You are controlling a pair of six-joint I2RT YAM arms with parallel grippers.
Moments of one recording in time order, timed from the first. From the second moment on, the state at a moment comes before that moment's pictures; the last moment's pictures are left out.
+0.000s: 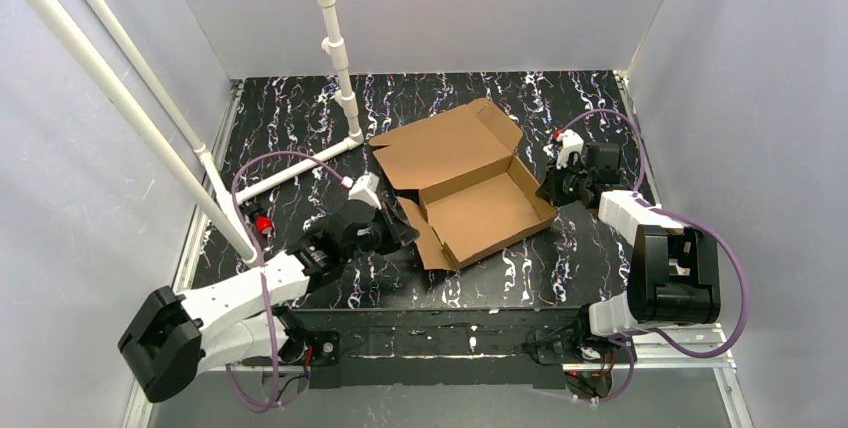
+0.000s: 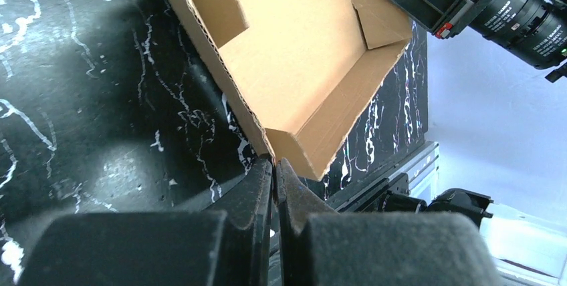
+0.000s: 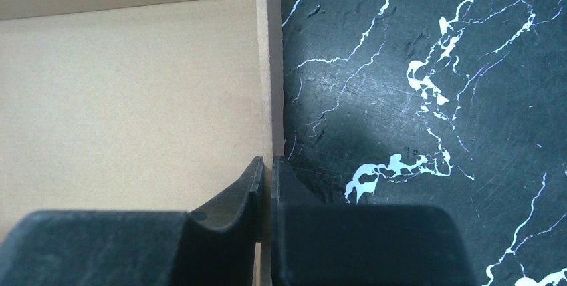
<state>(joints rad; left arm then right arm) -0.82 1.00 0.48 0.02 -0.05 -0.96 0.00 1.44 0.71 -0.06 -0.50 -0.16</state>
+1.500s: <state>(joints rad) -0.75 1.14 0.48 0.21 0.11 -1.06 0.02 1.44 0.71 -0.06 -0.52 -0.15</state>
